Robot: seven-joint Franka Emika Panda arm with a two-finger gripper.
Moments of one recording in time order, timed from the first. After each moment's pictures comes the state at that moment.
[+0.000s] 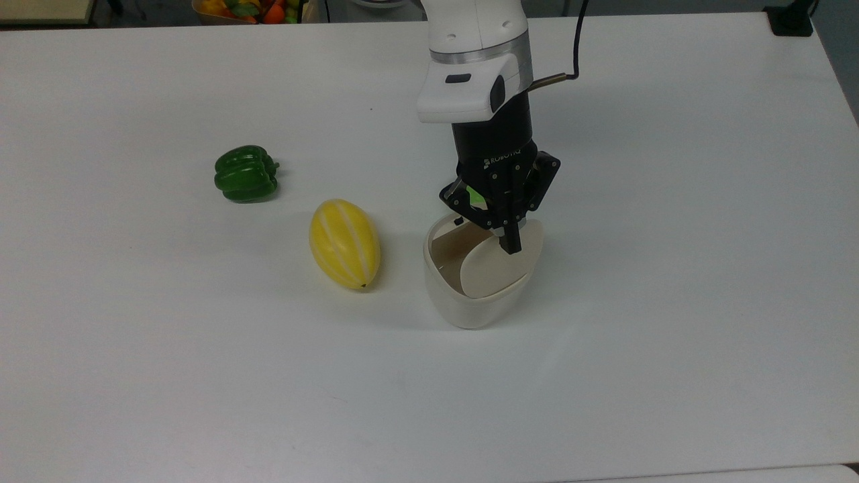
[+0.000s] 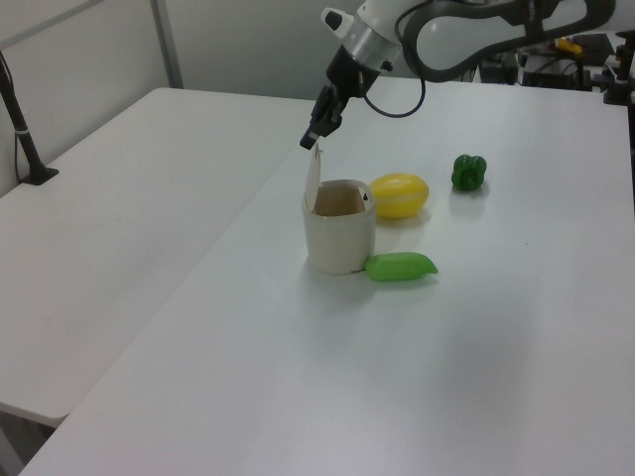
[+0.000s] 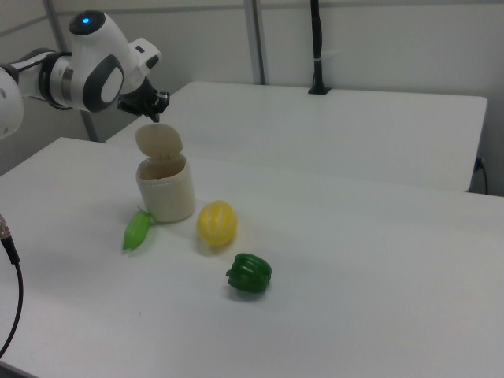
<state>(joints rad) 0.37 0.47 -0.12 -1.36 0.23 2.43 -0.37</state>
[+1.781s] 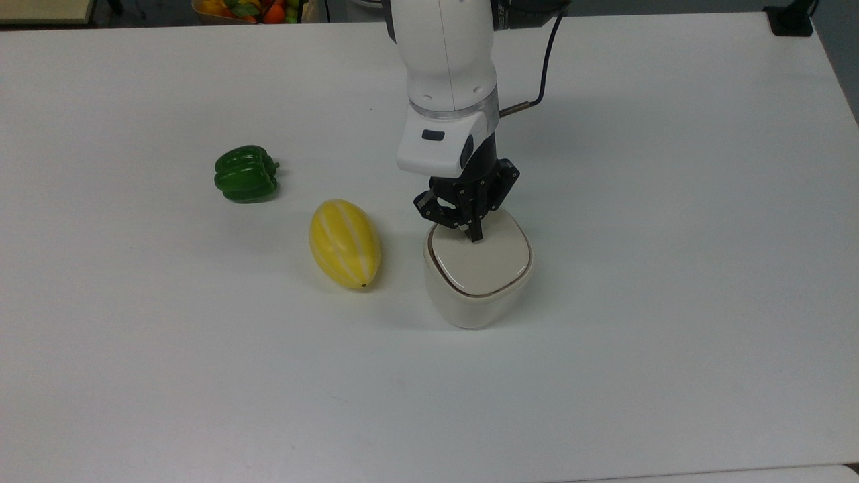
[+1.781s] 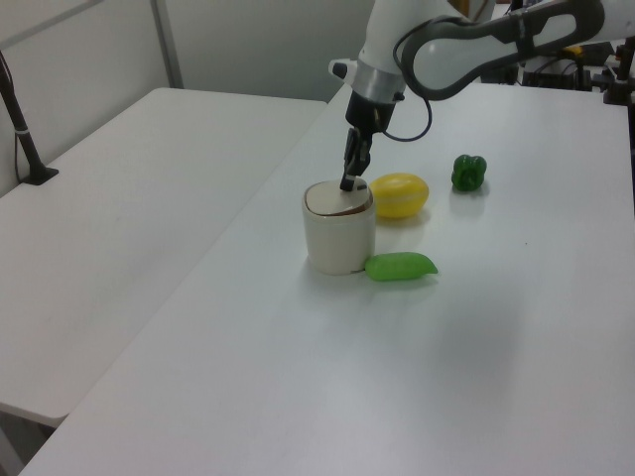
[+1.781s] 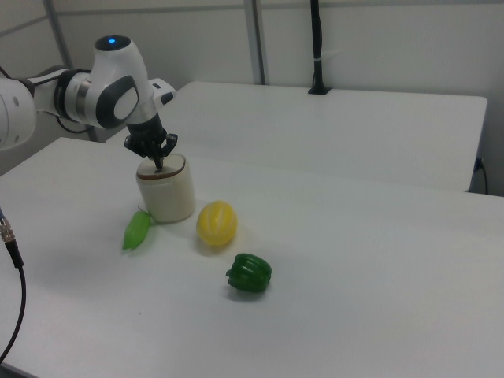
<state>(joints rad) 0.34 0.48 -0.13 -1.44 0.21 2.21 -0.38</state>
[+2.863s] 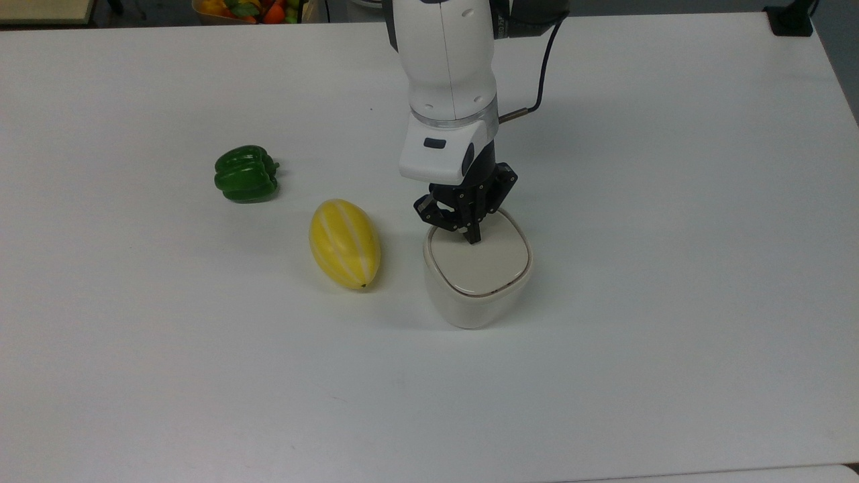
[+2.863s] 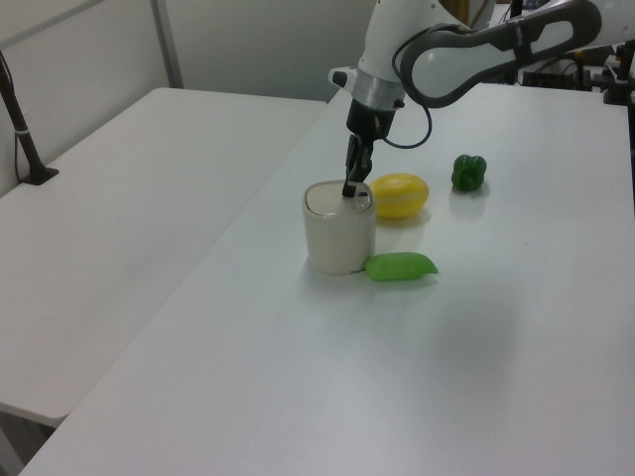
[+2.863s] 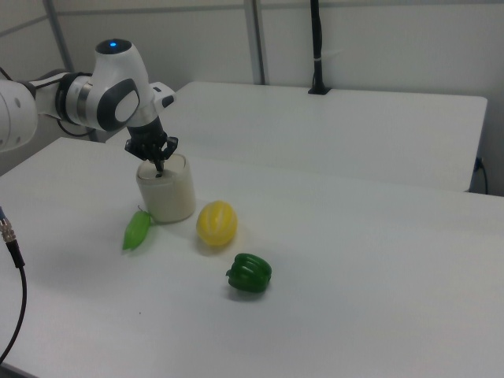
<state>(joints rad) 0.34 0.49 -0.13 -1.44 0.21 2.21 -0.38</state>
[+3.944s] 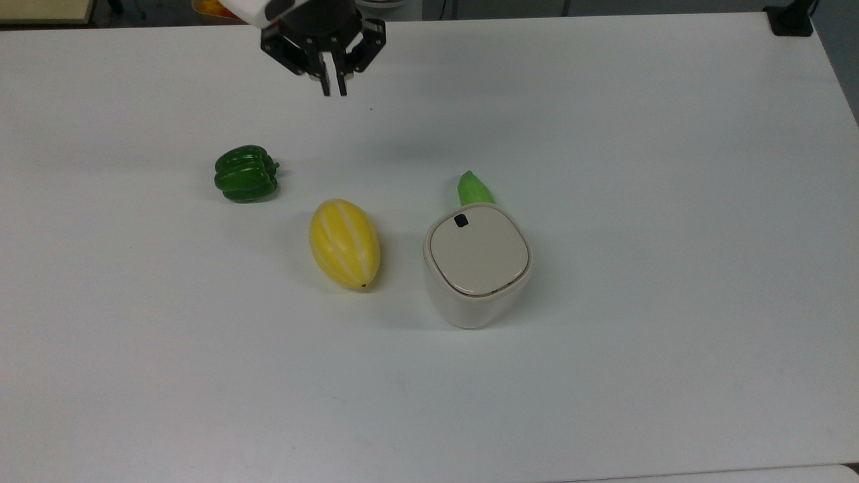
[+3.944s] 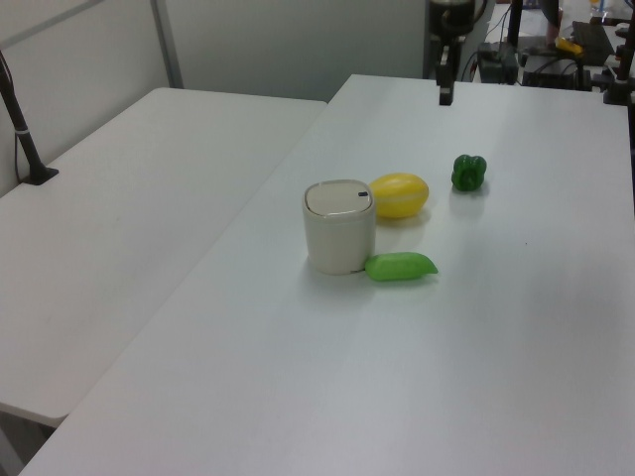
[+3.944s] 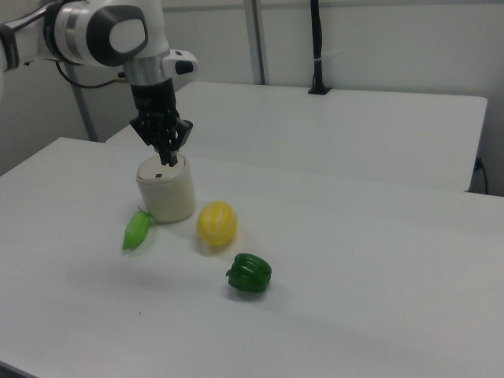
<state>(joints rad) 0.17 0.21 -0.15 -1.43 0.03 1.63 -0.09</state>
